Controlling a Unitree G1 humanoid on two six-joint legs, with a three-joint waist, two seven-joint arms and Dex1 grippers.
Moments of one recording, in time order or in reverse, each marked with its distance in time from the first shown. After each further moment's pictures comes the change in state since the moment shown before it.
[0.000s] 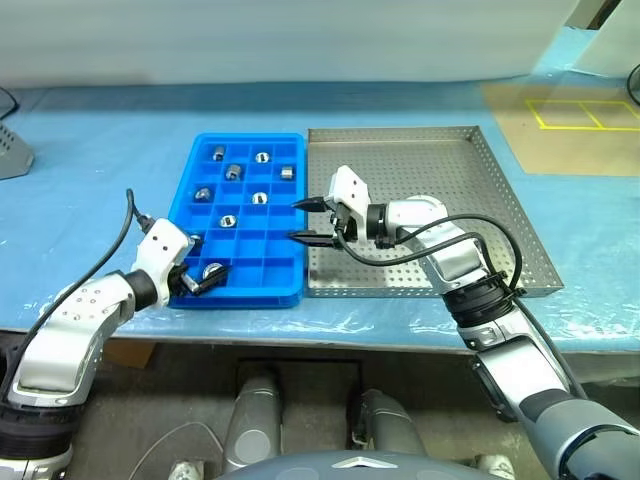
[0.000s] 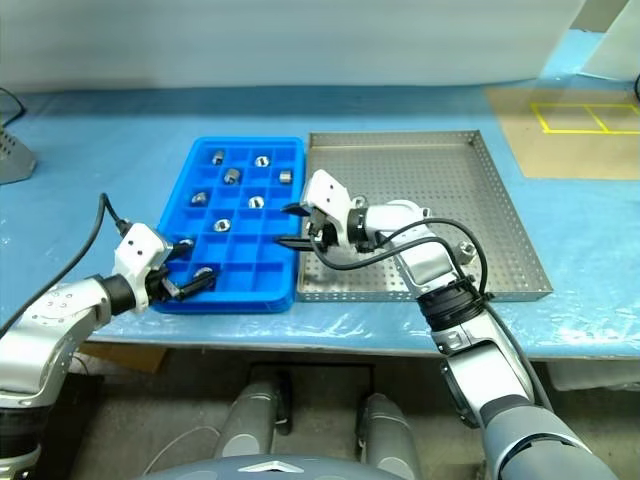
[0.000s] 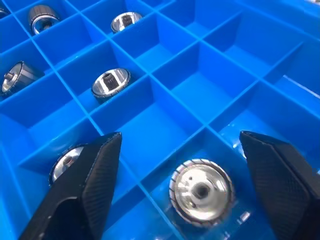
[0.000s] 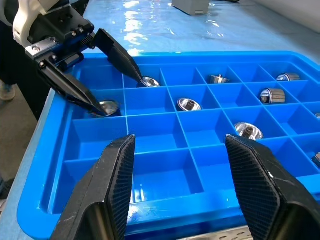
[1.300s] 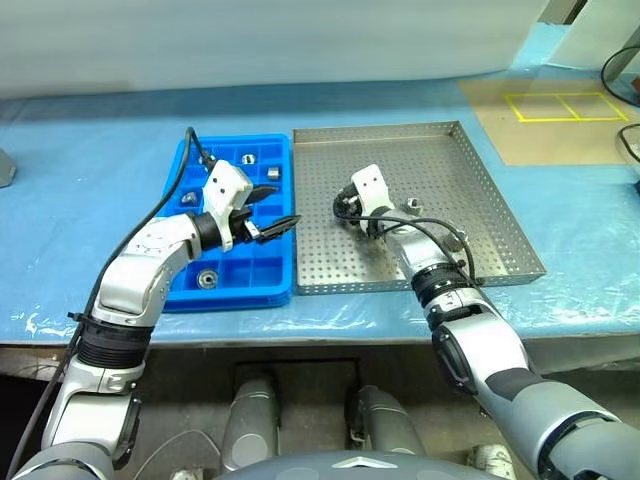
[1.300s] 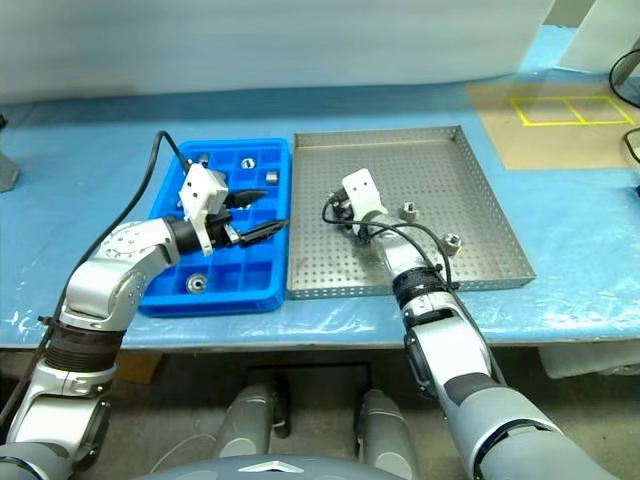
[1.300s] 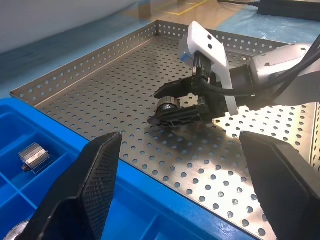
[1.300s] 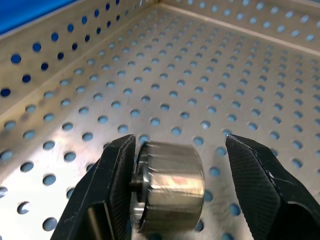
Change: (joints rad) left arm -0.365 -0.171 -0.189 0.176 -0.077 -0.071 -0.056; right arm -0.153 0.204 -0.218 0.775 -0.226 -0.230 -0.682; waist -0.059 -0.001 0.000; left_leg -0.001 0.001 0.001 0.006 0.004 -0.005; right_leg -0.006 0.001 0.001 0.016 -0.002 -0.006
